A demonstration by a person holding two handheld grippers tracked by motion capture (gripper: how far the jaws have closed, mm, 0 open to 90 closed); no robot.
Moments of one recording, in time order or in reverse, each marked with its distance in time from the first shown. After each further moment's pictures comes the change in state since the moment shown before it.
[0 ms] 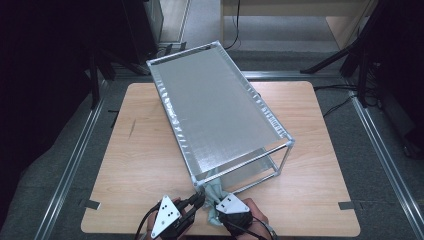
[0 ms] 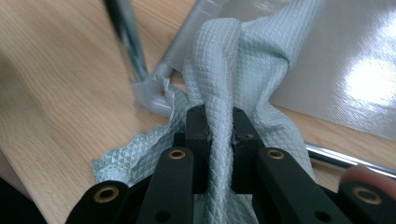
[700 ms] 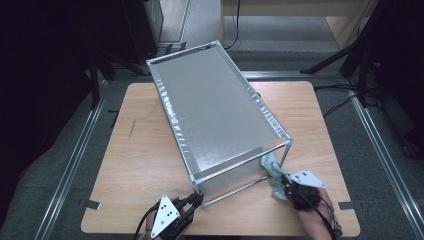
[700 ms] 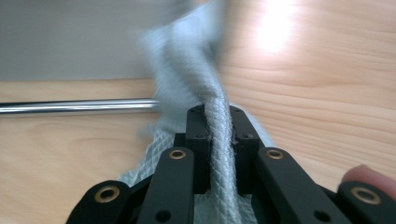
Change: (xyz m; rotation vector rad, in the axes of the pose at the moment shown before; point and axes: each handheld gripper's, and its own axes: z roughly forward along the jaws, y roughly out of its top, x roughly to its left) left arm 0.003 0.000 -0.001 0.000 0.024 0.009; right arm -0.158 -0.040 -0.066 0.005 -0.355 0.260
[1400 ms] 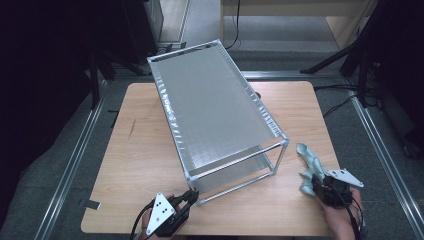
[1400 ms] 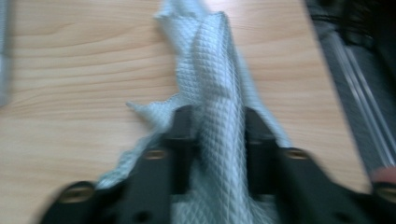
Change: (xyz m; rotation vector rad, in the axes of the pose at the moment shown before) left arm 0.010 0.000 -0.004 0.000 0.032 -0.012; right arm -0.074 -0.022 0.001 0.046 -0.167 0.211
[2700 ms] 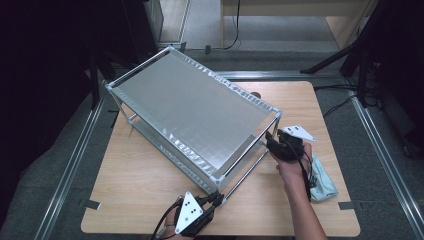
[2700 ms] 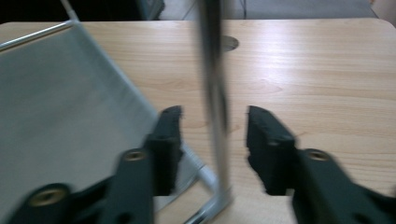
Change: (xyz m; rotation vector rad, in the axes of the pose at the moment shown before) left arm -0.045 0.015 0.046 0.027 -0.108 0.058; right arm 0.104 0.104 0.042 -0.222 0.225 0.006
